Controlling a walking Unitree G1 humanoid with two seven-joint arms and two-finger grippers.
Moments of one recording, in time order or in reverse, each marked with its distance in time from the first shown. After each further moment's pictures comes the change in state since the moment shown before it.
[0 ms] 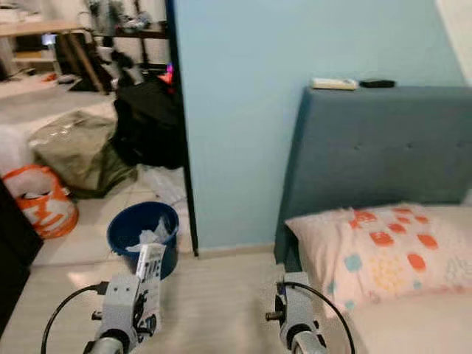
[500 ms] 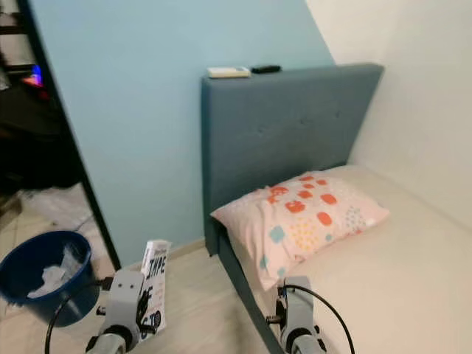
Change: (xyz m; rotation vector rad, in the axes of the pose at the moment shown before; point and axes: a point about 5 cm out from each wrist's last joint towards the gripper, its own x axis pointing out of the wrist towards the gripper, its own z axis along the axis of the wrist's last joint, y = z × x) left arm 0.003 -0.002 0.003 0.009 -0.006 -0.008; right arm 0.000 0.002 -0.002 0.008 0.013 -0.005
